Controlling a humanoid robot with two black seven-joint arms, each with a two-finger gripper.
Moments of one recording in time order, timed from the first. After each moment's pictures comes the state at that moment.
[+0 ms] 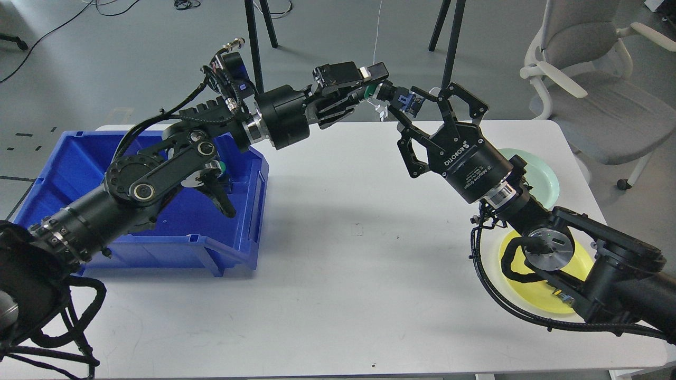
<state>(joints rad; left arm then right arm) -0.95 0.21 -0.57 -0.92 0.94 -0.49 -0.49 0.65 -0.44 0.50 1.28 0.00 0.49 0.49</state>
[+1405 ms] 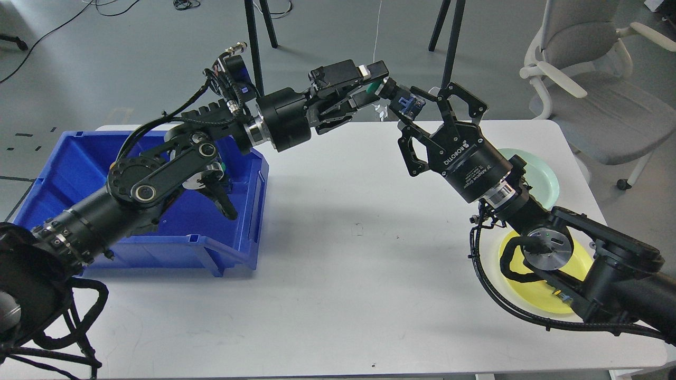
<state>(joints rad) -0.95 0.20 -0.57 -0.91 0.93 -0.49 -0.49 0.65 -0.43 0.50 1.28 0.00 0.49 0.49</state>
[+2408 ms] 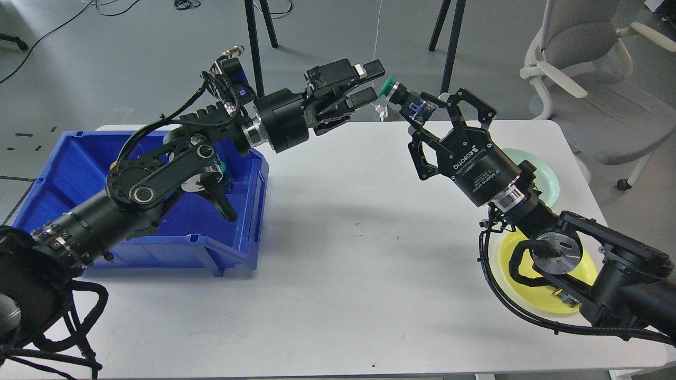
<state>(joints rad) -0.93 0.20 -0.58 -0.91 0.91 -0.49 -0.49 0.62 -0.49 0.52 1.27 0.00 0.49 0.49</state>
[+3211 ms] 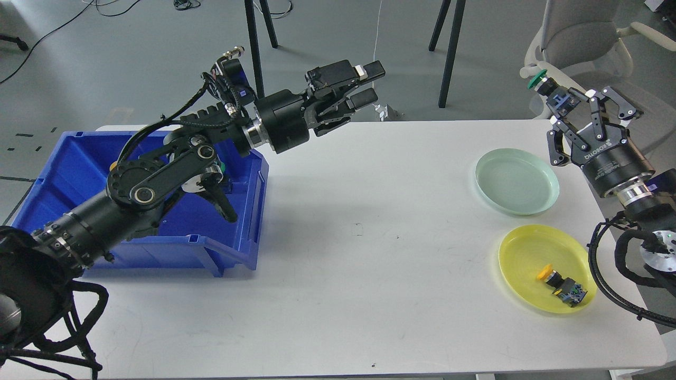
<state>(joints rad) -0.93 0.20 -0.58 -0.91 0.91 -0.49 -0.49 0.51 -0.65 0.70 0.86 0.00 0.49 0.49</state>
